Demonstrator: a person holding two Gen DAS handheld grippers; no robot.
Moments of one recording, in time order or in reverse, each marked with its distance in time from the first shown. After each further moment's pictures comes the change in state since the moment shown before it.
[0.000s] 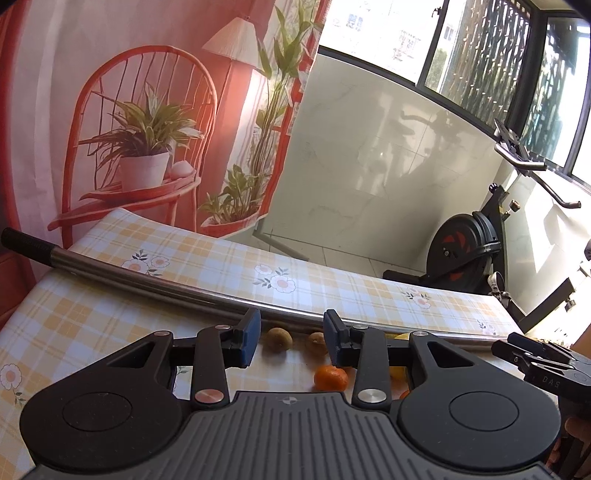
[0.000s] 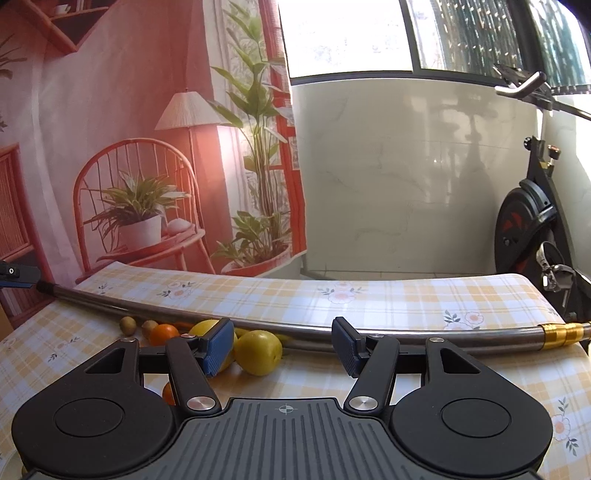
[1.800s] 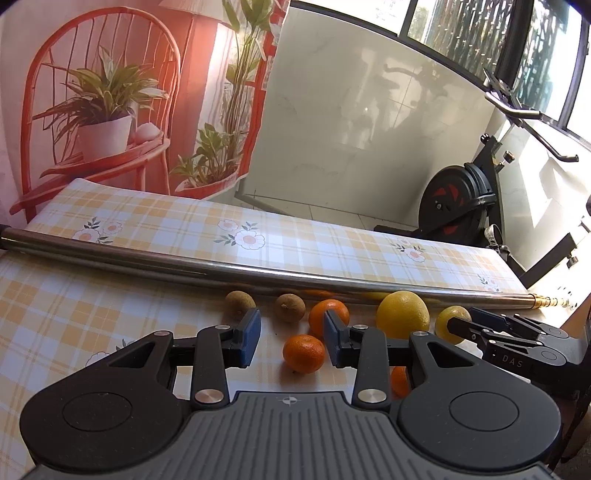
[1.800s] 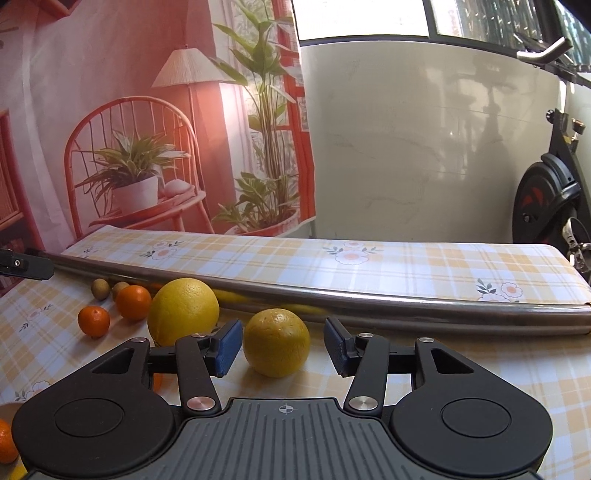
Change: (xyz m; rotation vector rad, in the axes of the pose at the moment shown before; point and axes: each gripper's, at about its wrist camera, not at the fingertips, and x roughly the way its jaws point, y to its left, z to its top) left arm 0.061 -0.013 -0.012 0.071 0.138 -0.035; right arm 0.068 -0.013 -0.030 -0.006 0.102 0.037
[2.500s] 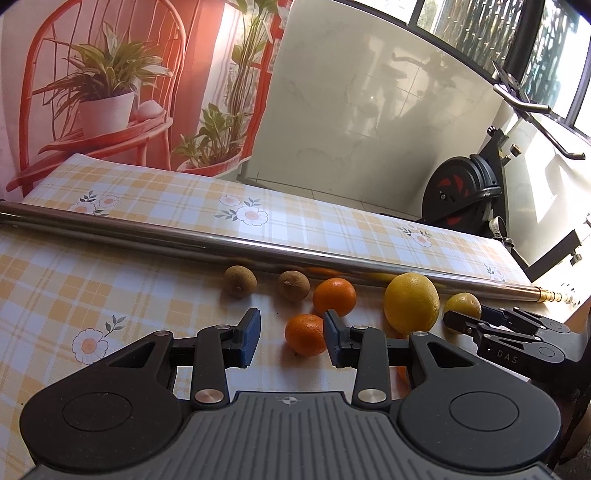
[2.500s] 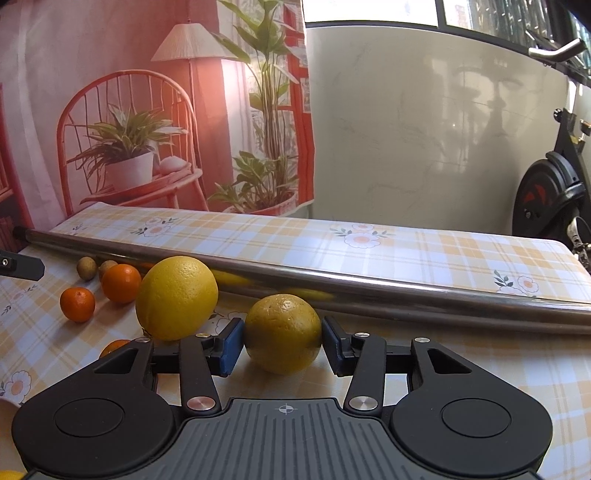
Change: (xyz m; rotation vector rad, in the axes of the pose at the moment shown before) left arm 0.017 0.000 -0.010 -0.026 0.045 -0.006; right arm 0.025 0.015 -0.005 -0.033 0.056 -0.026
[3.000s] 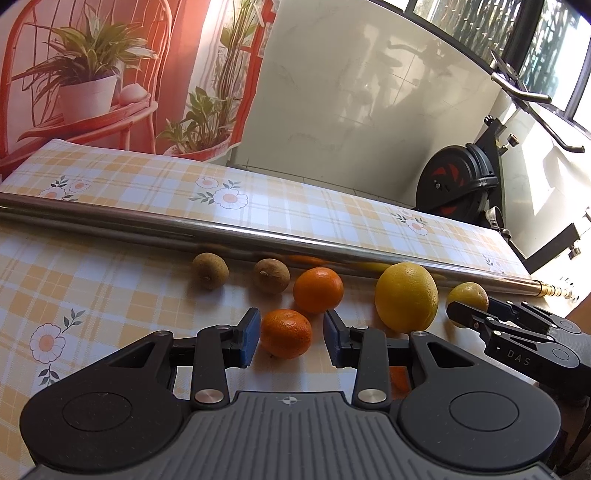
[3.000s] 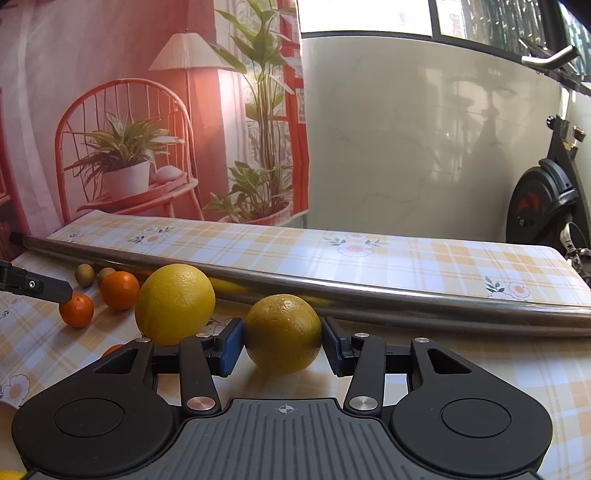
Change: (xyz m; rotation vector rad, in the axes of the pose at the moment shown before) left arm 0.032 -0.006 -0.001 -0.002 0.042 -0.023; right arm -0.006 -0.002 -0.002 0.001 -0.036 -0.020
